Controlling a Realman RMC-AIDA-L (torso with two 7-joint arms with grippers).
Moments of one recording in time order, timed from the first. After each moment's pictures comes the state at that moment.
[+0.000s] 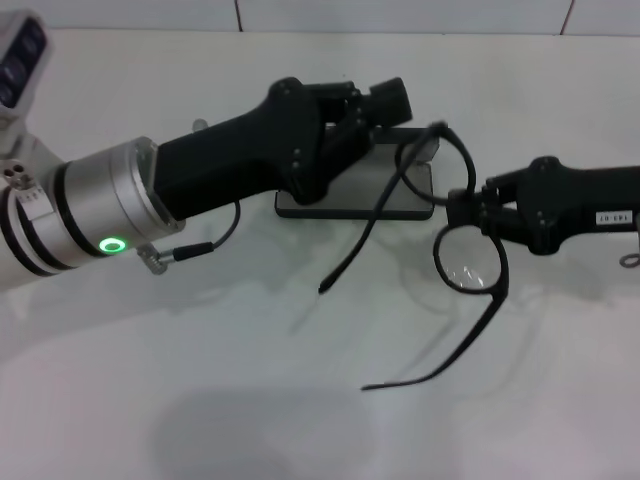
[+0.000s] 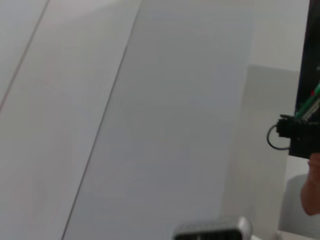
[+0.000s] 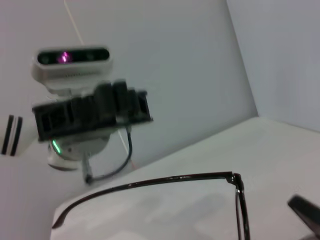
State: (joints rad) left arm -0.58 -2.09 1.27 0.42 1.10 1.71 -1.20; right arm 0.49 2.02 -1.03 -0.87 -1.74 -1.60 1.63
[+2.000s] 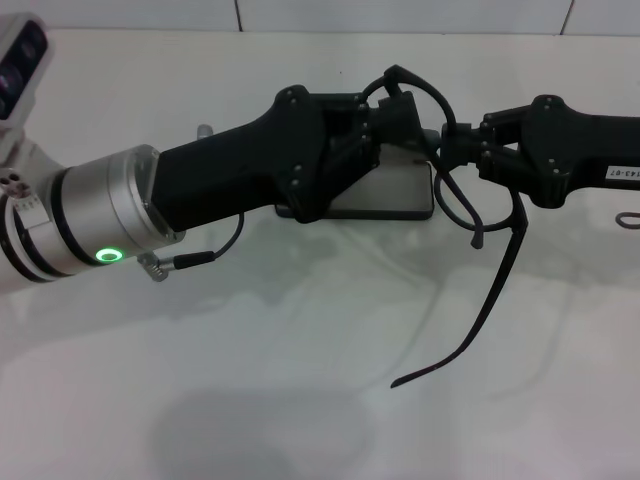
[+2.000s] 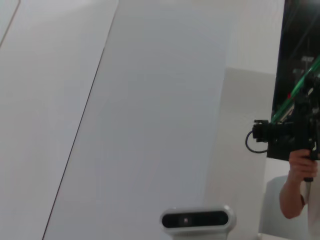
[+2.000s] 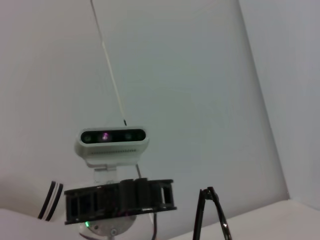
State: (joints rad) left arm -0.59 -2.09 1.27 0.42 1.10 1.77 -1.18; right arm 0.52 2.02 -1.00 -0.80 -1.56 -1.67 1.51
